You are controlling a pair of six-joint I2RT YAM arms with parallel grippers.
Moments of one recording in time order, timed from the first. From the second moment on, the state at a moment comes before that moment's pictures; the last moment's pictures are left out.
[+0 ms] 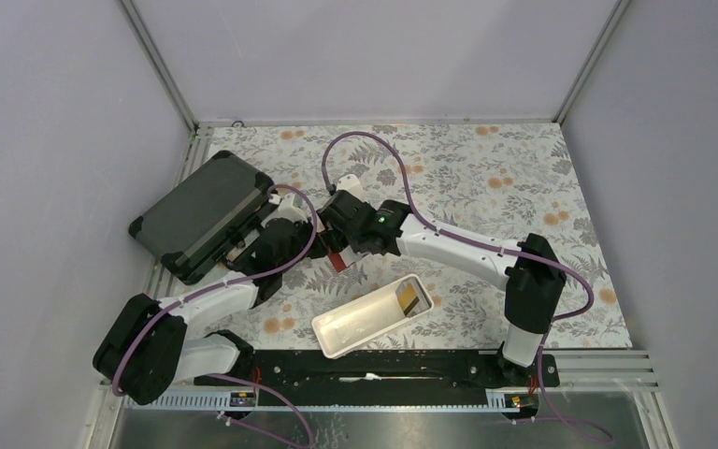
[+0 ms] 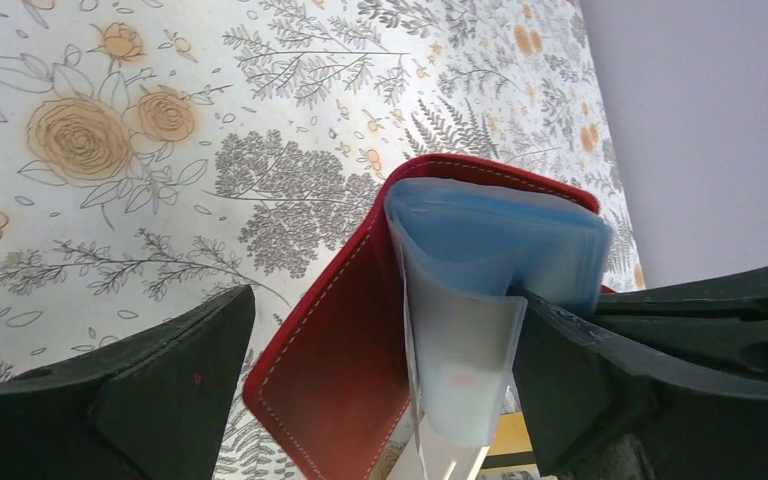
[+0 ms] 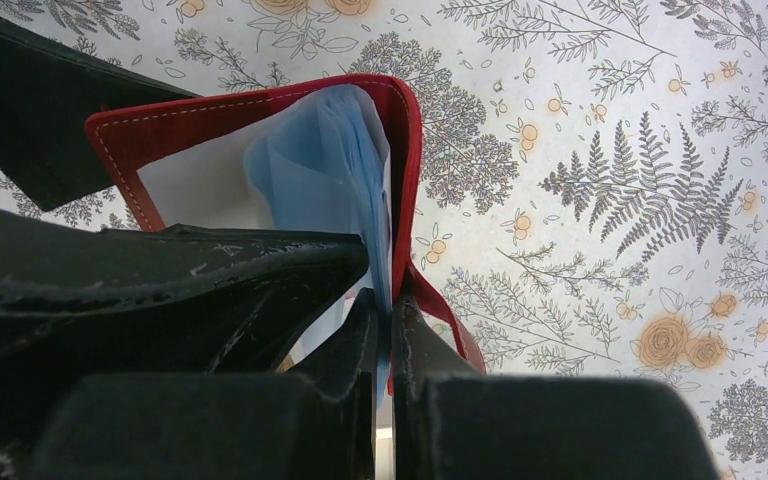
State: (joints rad) left arm -0.55 1.19 0.43 0.44 0.10 -0.79; right arm 1.04 1.79 1.53 -0.77 0.46 0.41
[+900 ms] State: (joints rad) left arm -0.55 1.03 0.41 0.23 -0.04 -0.81; right arm 1.04 1.79 1.54 -0.77 0.48 0.41
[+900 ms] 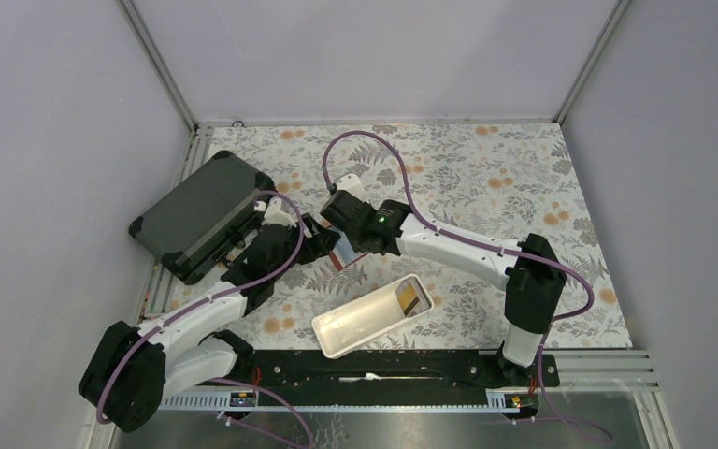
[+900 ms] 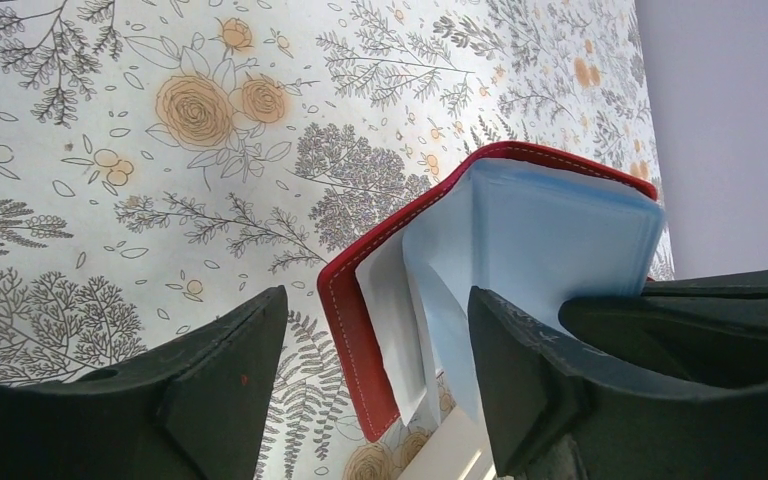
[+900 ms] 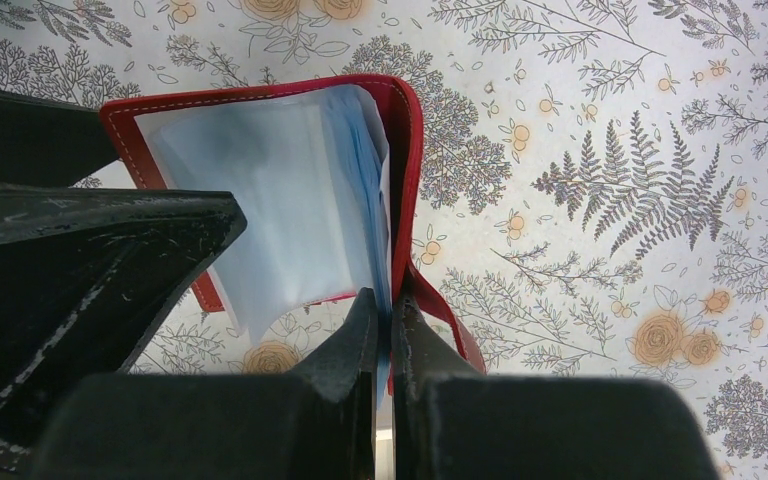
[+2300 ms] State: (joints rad) left arm -0.45 1.12 0.35 0.37 0.20 -0.78; right arm 0.83 1.69 1.32 -0.56 0.05 0.34
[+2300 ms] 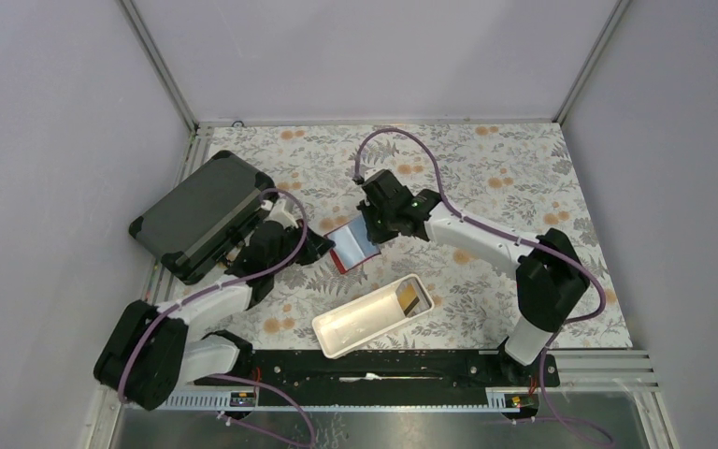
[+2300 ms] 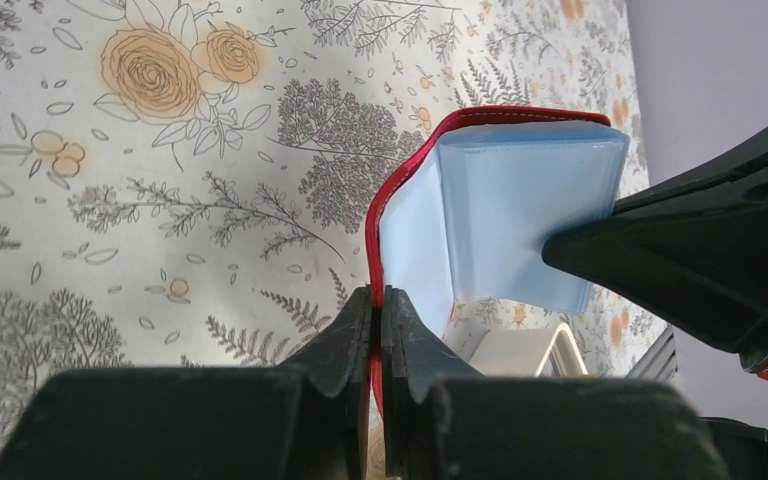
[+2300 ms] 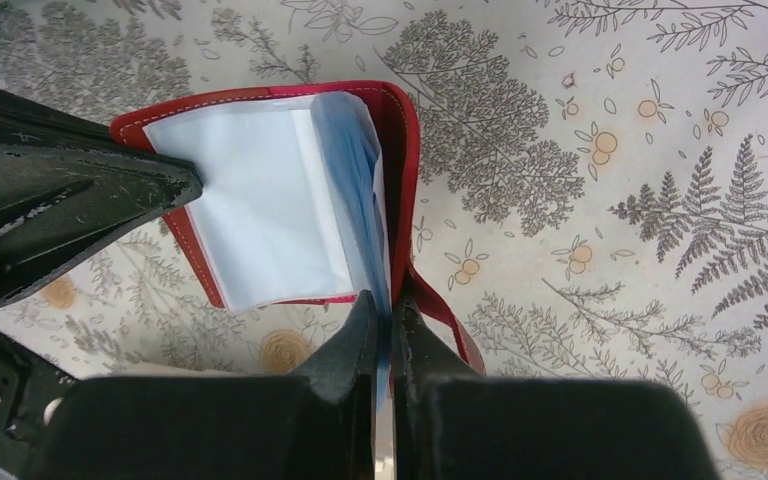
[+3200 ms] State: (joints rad) left arm -0.42 1.43 0.50 0.33 0.29 -0.70; right arm 0.69 1.77 1.30 -0.43 -0.16 0.34
